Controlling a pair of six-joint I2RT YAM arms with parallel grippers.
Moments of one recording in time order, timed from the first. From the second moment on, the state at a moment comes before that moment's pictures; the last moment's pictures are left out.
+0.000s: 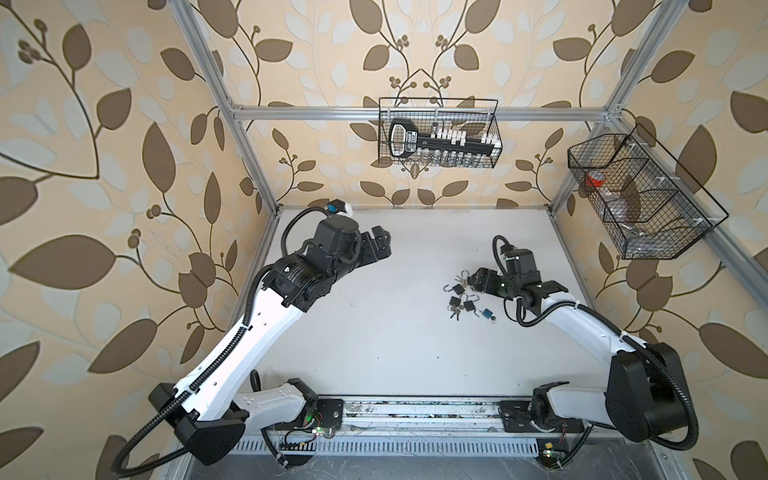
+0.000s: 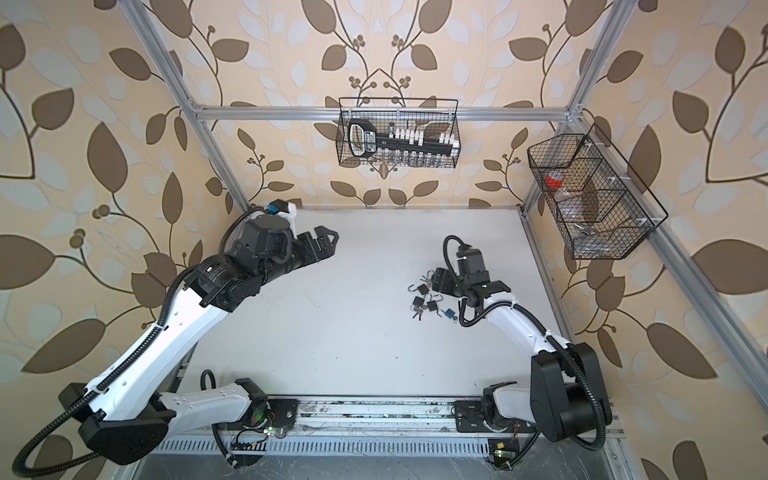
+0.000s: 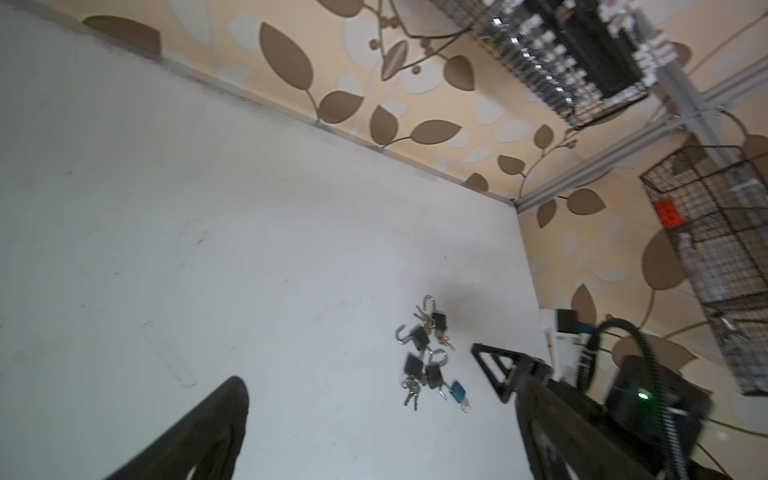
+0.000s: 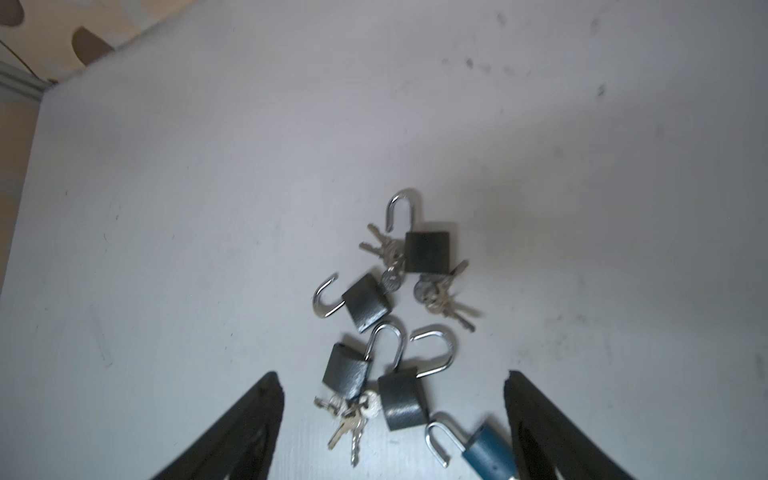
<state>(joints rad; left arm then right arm) -0.65 1.23 1.52 -0.80 -0.16 -0.76 0.27 1.33 0.80 -0.36 -0.06 0.43</state>
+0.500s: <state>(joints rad) -0.91 1.41 1.95 -0.86 -0.16 -0.77 0.48 1.46 0.90 -0.50 -0.01 0.46</state>
